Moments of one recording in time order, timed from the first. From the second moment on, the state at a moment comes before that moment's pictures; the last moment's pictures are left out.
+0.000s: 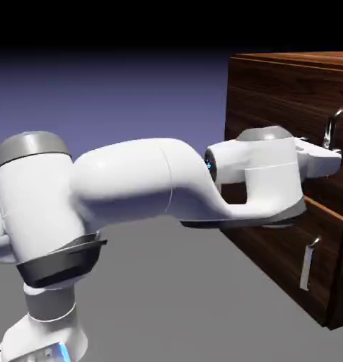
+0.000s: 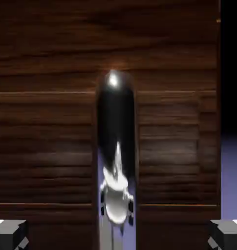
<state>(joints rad) 1.41 -0.98 -1.41 -1.94 -2.90 2.93 2.73</state>
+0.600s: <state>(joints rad) 0.87 -0.83 -1.03 -2.38 -2.78 2.69 2.90</state>
